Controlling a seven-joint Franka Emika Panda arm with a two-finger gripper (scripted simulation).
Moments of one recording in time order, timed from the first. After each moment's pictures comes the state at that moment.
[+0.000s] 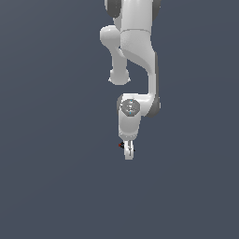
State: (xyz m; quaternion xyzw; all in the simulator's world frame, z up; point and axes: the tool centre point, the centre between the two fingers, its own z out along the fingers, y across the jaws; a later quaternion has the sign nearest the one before) arm 0.004 0.039 0.018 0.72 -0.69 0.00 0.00
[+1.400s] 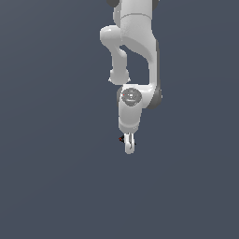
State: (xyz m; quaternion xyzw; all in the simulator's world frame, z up) arm -0.010 0.040 0.054 0.72 -0.69 0.00 0.00
